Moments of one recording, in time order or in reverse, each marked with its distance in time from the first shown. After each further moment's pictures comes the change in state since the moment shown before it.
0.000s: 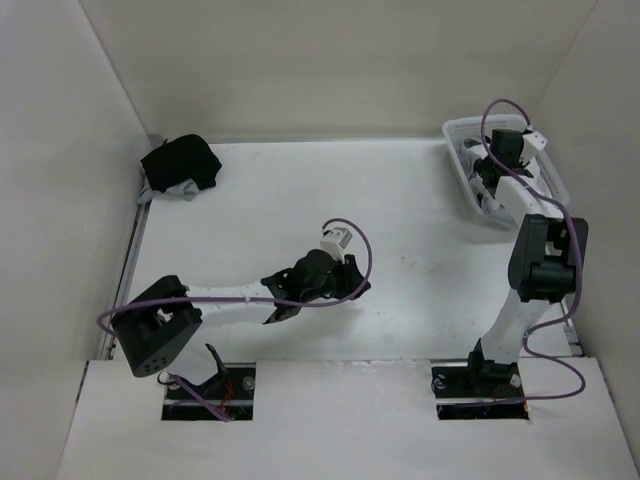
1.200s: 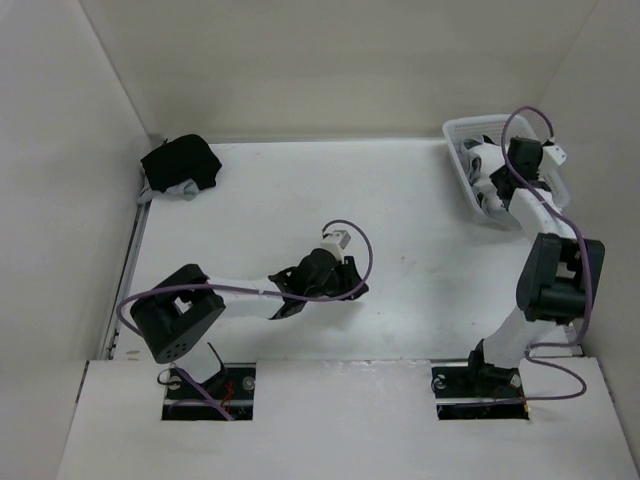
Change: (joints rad) left arm 0.041 0.121 -0.006 0.043 0.046 -0.056; right arm -0.072 -0.083 -0.079 -0.039 -0.080 0.102
